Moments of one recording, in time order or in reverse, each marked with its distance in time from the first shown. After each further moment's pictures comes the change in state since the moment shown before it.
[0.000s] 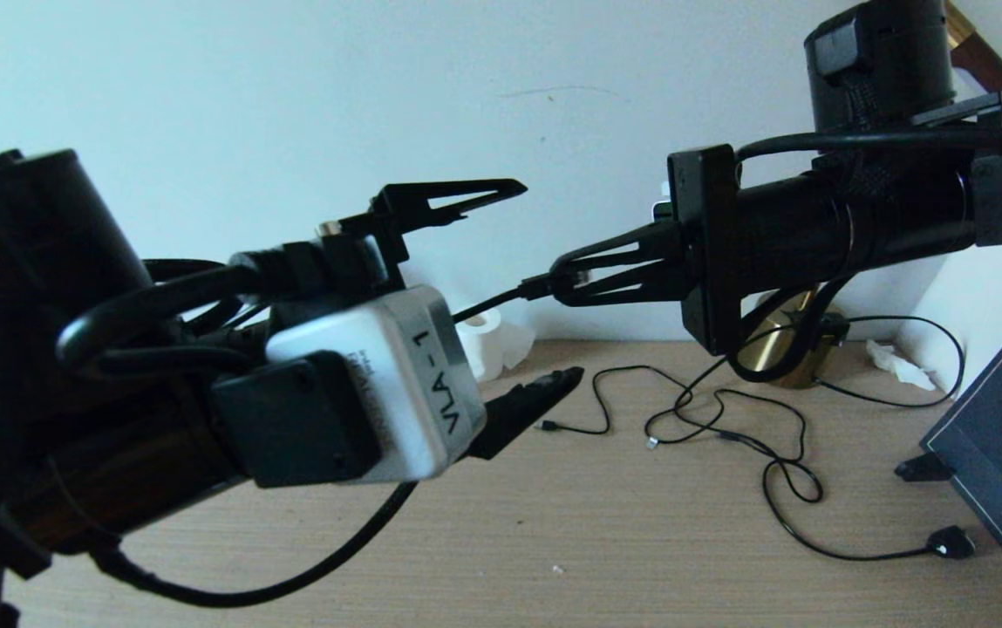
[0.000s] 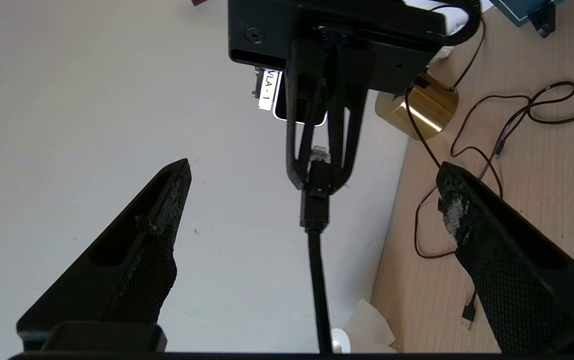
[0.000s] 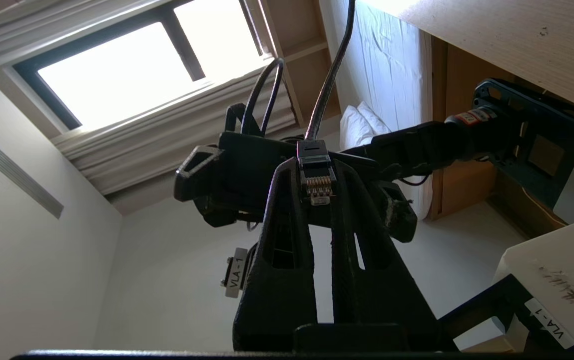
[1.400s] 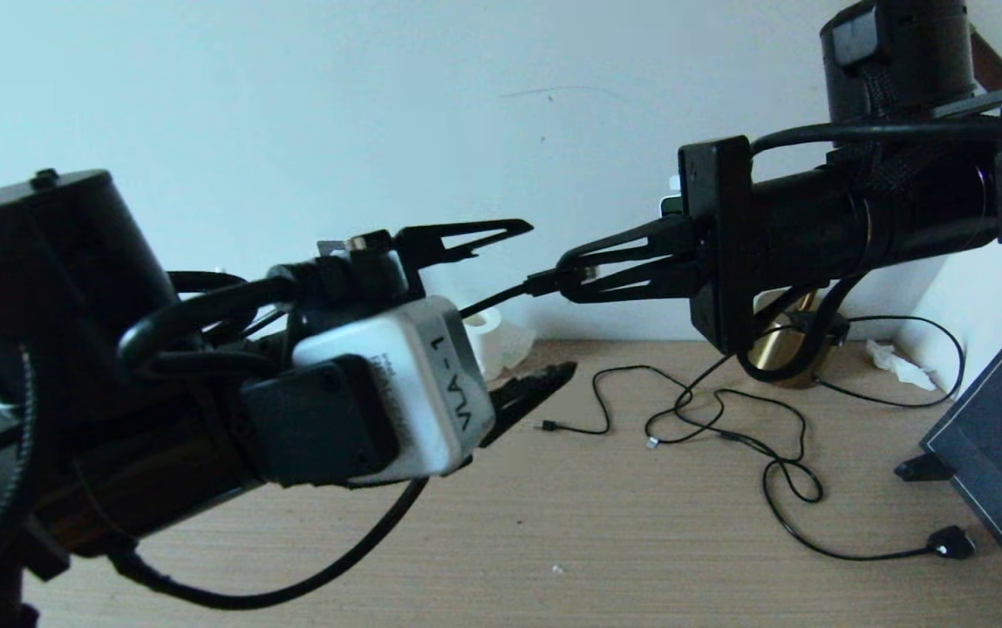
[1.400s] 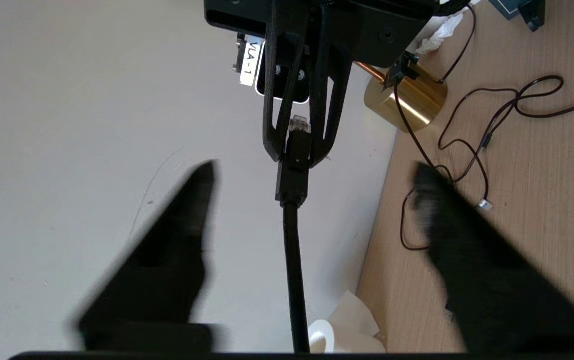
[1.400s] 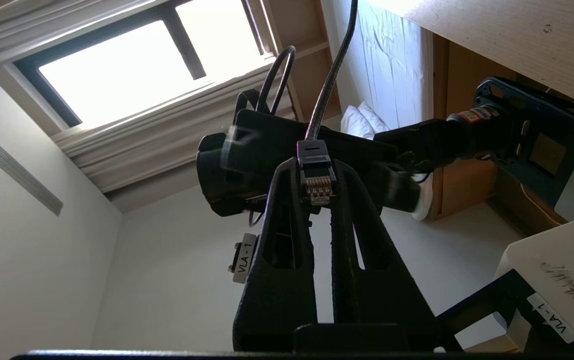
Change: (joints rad) left arm 0.007 0.015 0.012 0.000 0.008 -0.027; right arm 0.000 -0.020 0.010 0.000 0.000 0.000
